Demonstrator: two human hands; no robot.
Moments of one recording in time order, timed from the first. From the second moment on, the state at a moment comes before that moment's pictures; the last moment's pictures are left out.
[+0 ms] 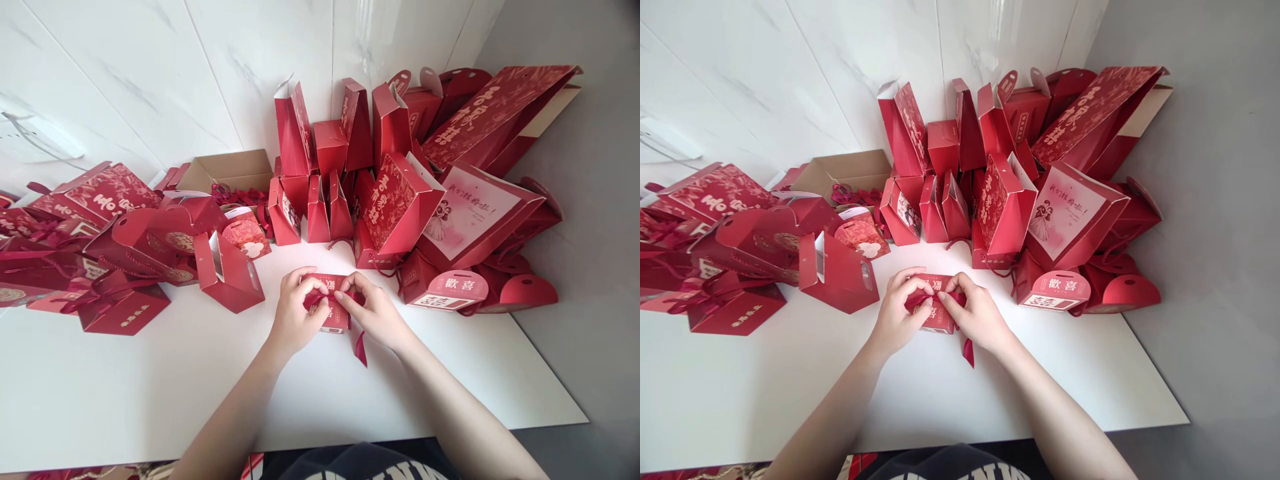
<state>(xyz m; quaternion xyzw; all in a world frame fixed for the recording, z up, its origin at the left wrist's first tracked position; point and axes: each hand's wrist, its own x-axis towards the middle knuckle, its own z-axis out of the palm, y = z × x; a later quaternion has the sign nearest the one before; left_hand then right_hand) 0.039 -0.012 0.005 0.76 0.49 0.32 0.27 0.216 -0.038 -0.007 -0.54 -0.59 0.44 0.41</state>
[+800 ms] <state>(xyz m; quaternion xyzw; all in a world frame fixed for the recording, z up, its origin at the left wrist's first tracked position) 0.039 -0.010 0.010 0.80 0.47 0.30 0.23 0.212 -0.040 -0.009 -0.53 -0.58 0.46 0.41</state>
